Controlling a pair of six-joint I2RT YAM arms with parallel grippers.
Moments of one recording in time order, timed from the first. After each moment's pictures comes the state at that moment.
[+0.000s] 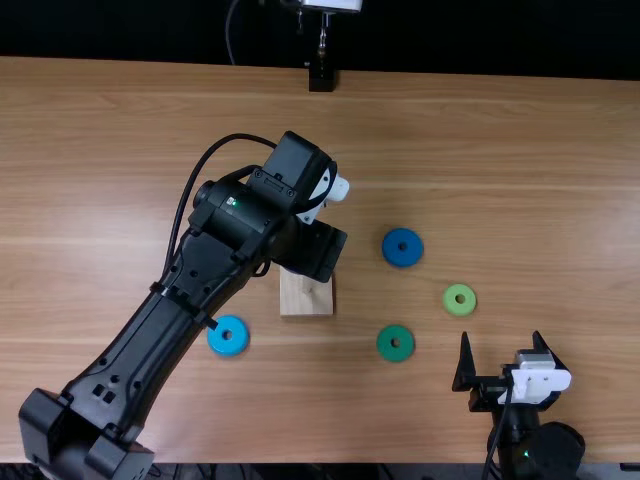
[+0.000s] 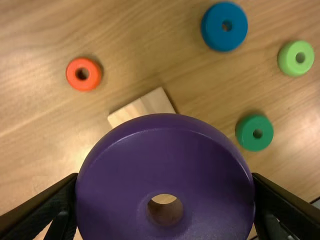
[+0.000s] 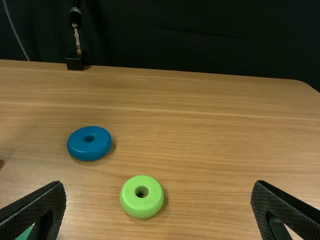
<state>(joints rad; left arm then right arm) -0.56 1.84 1.86 -1.18 0.11 -0.17 -0.01 0.01 0.07 -0.23 -0.01 -0.11</state>
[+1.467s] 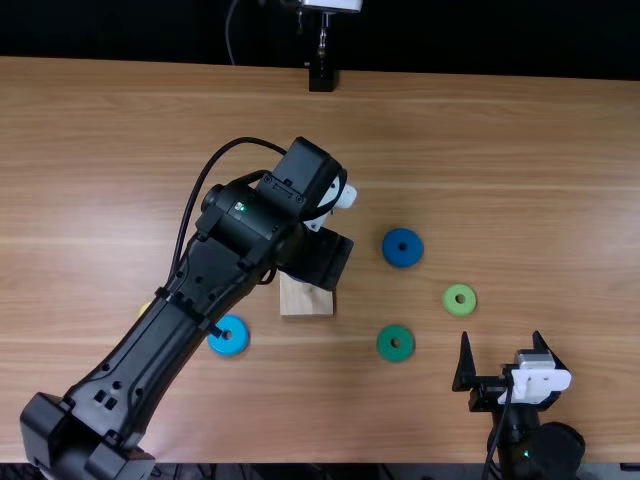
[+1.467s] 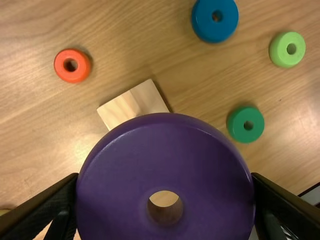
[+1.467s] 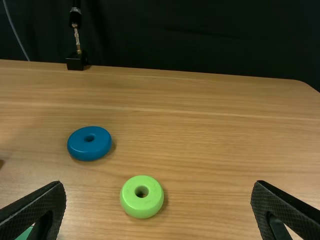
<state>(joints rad) -0.60 1.83 1.87 -1.22 0.11 -0.20 -0.01 0.01 0.07 -0.23 -0.01 -0.11</state>
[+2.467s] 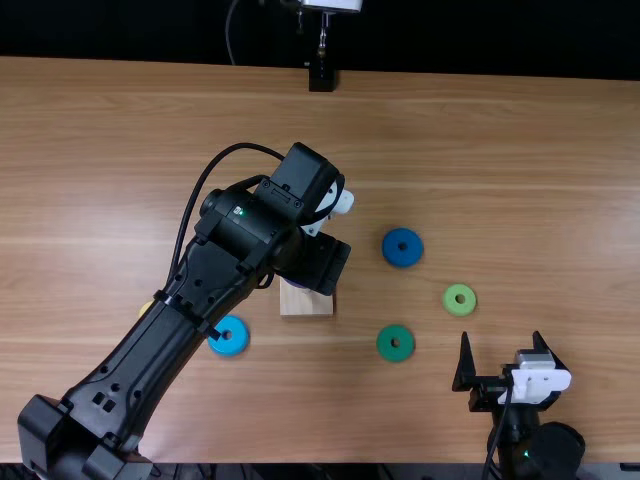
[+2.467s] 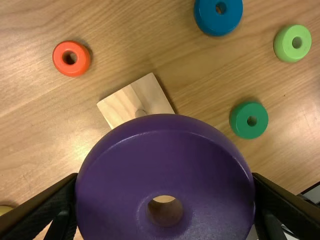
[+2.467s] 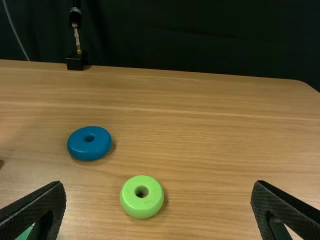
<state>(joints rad) -0.60 1.82 1.83 -1.20 0.11 -0.20 -0.01 0.01 0.07 -0.23 -0.01 -0.11</state>
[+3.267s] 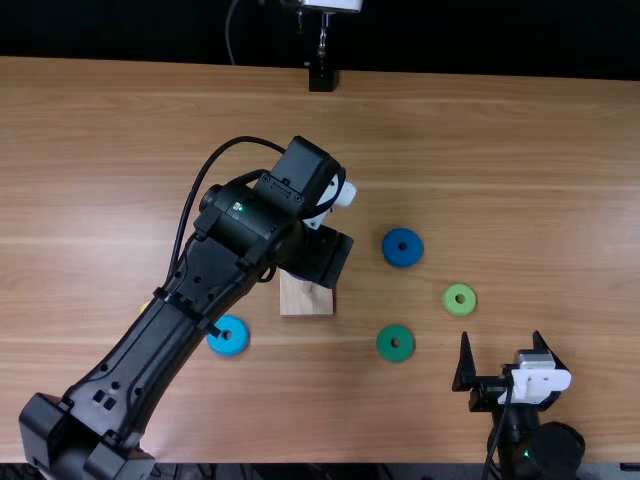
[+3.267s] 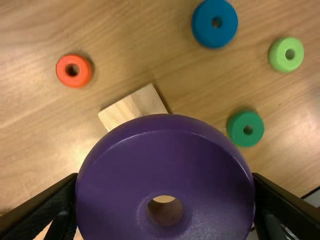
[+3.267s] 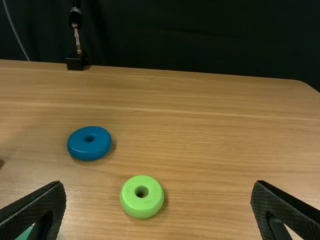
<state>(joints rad) -0.59 1.83 1.87 -1.20 0.11 -0.20 -0.01 0.01 0.07 -0.23 -0.01 -0.11</state>
